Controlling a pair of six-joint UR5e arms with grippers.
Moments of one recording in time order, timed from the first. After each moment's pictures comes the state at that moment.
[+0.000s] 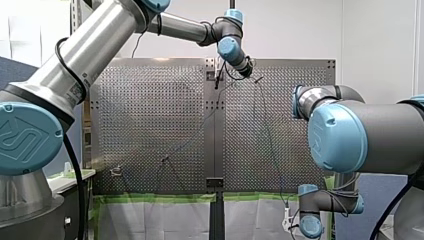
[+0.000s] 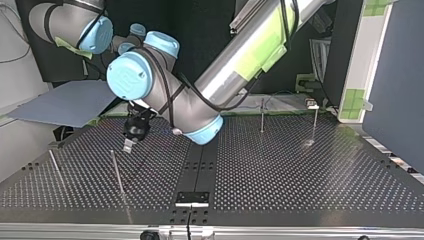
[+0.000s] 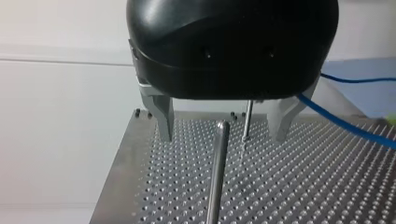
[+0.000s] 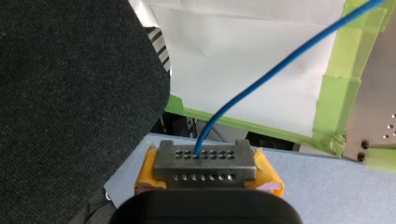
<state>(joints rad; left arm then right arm) -0.77 -2.16 -0.87 -3.34 -1.87 -1.53 1.72 -0.21 1.58 -0.89 1.70 1.61</state>
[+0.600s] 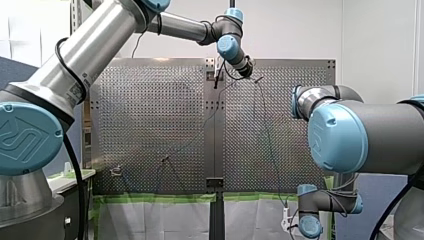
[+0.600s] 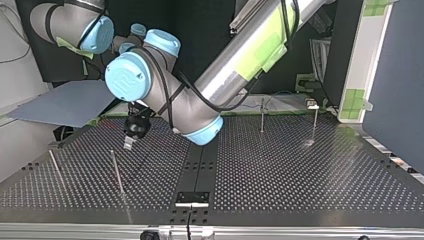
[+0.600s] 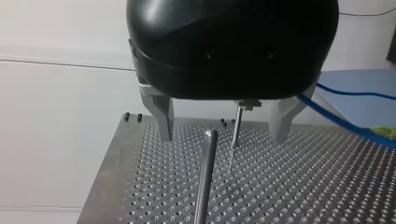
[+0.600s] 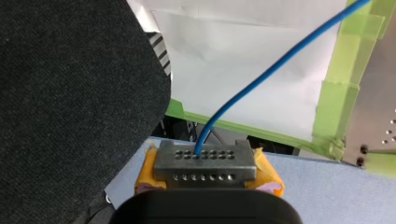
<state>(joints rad) -0.77 -2.16 -0.86 -3.38 -1.86 -1.54 1.73 -0.21 1.58 -0.89 1.70 1.61</state>
